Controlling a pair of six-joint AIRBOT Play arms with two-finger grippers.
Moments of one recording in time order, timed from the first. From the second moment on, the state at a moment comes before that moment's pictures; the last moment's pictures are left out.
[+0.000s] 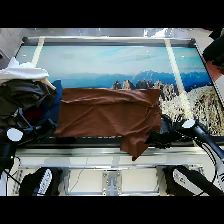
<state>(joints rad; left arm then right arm) 0.29 -0.63 0.41 1.22 -0.94 -1.79 -0.12 -1.10 0.41 -0.92 1.23 1.29</state>
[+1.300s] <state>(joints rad) 0.37 -0.74 0.31 1.09 -0.85 -1.99 -0.03 -1.09 0.42 -0.84 1.20 1.27</state>
